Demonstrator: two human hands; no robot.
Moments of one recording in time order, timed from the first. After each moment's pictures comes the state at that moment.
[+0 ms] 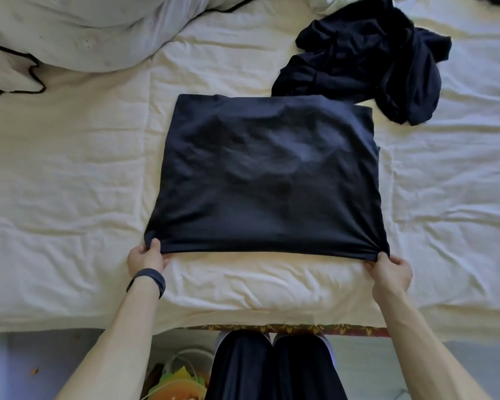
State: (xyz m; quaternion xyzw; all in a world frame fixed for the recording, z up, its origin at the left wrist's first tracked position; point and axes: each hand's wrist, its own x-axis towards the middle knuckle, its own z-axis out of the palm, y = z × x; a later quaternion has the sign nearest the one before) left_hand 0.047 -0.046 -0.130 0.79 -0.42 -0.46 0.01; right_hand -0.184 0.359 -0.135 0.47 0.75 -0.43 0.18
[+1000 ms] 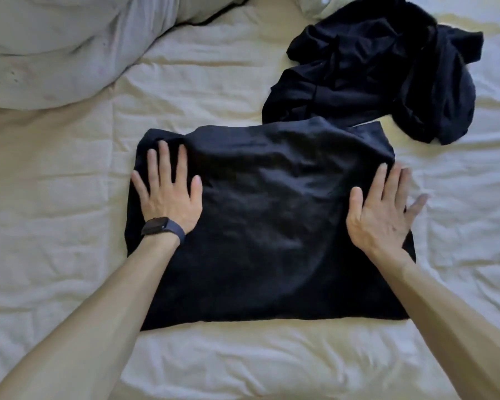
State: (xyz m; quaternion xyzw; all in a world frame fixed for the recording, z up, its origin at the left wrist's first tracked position) left_hand -0.169 -0.099 -0.190 0.34 -0.94 -0.04 -0.08; right_hand -0.317 0.229 -0.191 -0.05 0.99 -0.03 0.16
